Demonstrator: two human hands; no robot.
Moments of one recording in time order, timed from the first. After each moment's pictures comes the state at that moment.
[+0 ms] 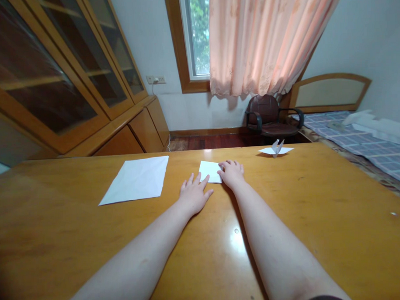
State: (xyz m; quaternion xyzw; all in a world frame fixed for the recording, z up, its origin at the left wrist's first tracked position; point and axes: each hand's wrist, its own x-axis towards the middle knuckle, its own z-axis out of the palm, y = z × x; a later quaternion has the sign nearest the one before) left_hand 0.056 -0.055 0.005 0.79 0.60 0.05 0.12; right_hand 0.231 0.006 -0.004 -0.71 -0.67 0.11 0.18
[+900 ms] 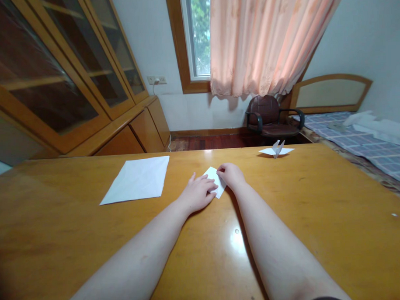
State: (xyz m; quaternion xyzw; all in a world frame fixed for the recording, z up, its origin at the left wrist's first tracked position) left_hand 0.052 -0.056 0.026 0.89 0.43 0.10 0.12; right_hand 0.231 0.004 0.004 -0.65 -0.70 0.18 0.23
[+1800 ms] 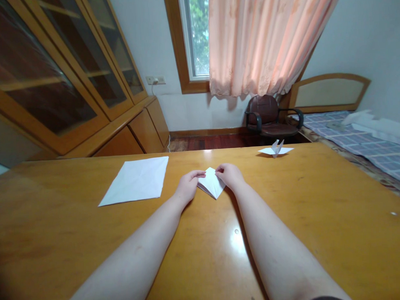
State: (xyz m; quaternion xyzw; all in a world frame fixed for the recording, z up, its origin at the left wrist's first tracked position) left_hand 0.041 -0.024 0.001 0.67 0.53 0.36 0.38; right_hand 0.228 -0.001 0.010 -0.66 -0.69 0.21 0.24
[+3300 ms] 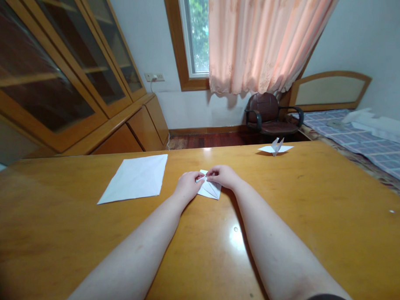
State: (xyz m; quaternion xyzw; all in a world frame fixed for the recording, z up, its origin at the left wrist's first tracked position) left_hand 0.041 -0.029 0.010 0.76 0.60 0.19 0.17; right_hand 0.221 -0.003 0.002 -0.53 -0.73 0.35 0.24
